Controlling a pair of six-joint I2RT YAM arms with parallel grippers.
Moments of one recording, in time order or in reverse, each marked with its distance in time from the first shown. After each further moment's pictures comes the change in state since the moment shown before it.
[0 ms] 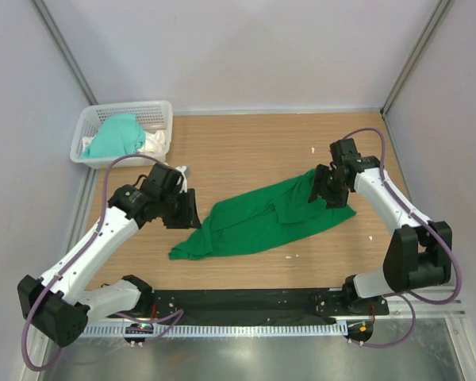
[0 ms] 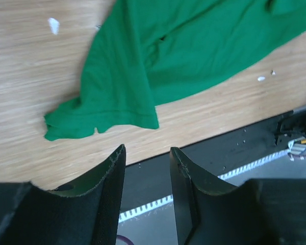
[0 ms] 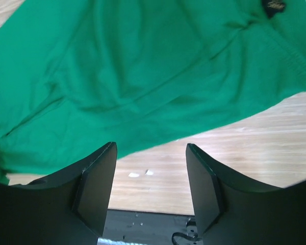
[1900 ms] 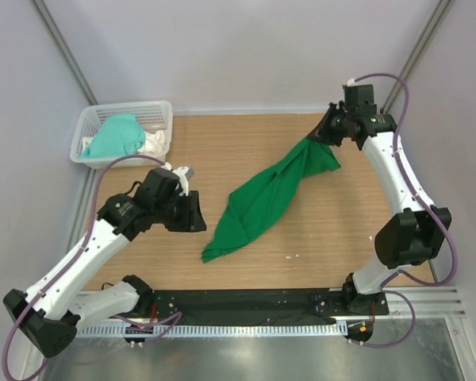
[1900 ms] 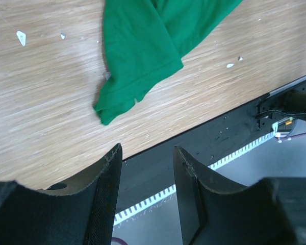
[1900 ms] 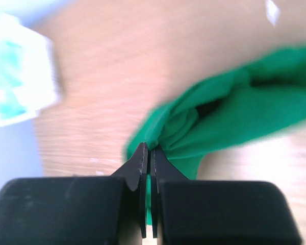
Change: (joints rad) left arm -0.126 -0.070 0.028 0.012 0.010 -0.021; right arm -0.066 0.225 0.509 0.099 -0.128 0.133
